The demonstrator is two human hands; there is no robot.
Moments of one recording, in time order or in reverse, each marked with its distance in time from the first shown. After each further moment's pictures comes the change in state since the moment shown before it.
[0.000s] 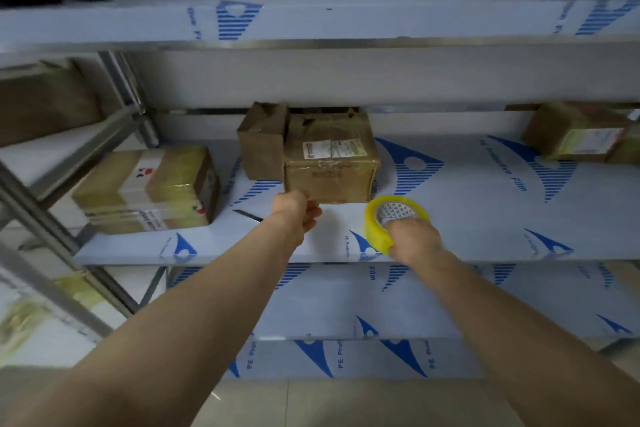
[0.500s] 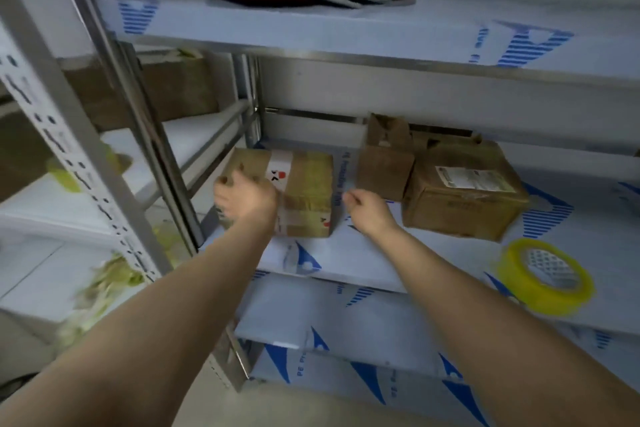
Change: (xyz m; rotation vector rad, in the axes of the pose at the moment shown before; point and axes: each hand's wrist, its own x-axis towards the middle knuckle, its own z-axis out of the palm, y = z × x) left_hand 0.073 0.078 -0.264 0.455 0.701 0.275; right_hand 0.050 -0.295 -0.078 0.862 0.085 -0.242
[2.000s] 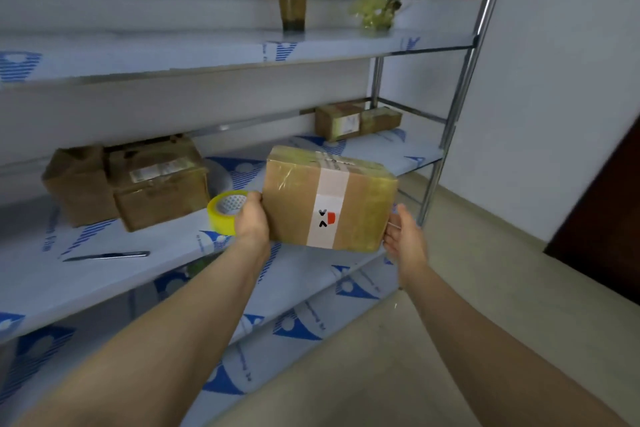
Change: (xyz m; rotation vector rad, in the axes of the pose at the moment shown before) left_hand -0.442 0.055 0.117 -0.529 -1.025 -0.041; right_hand -0.414 0.251 -0.235 1.040 1.044 0.496
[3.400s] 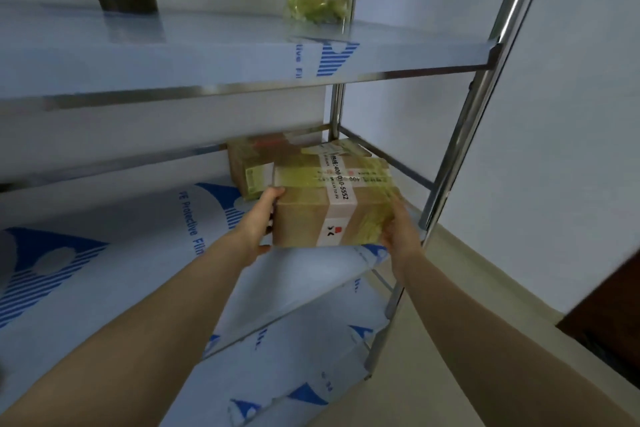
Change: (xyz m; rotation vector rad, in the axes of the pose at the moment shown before) left_hand 0.274 -0.010 0.408 0.282 -0.306 -0.126; right_hand 0.517 -0.112 -0.052 -0.028 -0.100 0.048
